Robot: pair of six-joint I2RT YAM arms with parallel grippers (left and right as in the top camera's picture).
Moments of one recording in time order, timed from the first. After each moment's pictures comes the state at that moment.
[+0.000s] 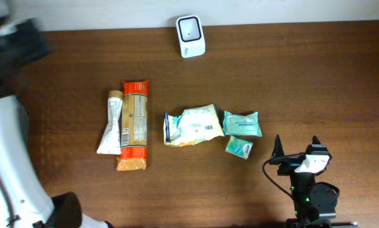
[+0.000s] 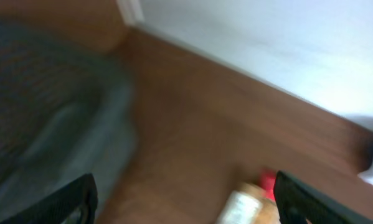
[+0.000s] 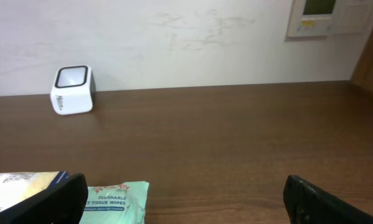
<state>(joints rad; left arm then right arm) 0.20 1.72 2.36 -1.34 -0.19 -0.19 -0.01 0.01 0.02 -0.08 0.05 0.04</state>
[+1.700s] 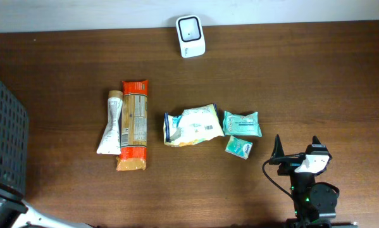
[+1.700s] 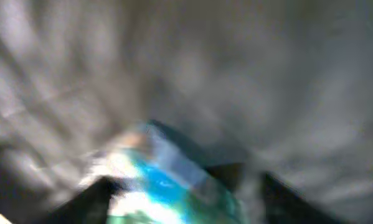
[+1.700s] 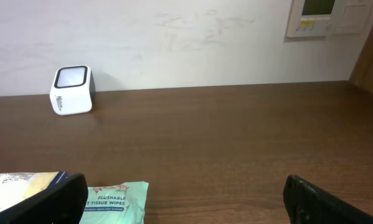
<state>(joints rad) 1.05 2.11 1.66 -1.12 -0.04 -0.24 -0.01 0.01 0.02 -0.08 0.05 0.04</state>
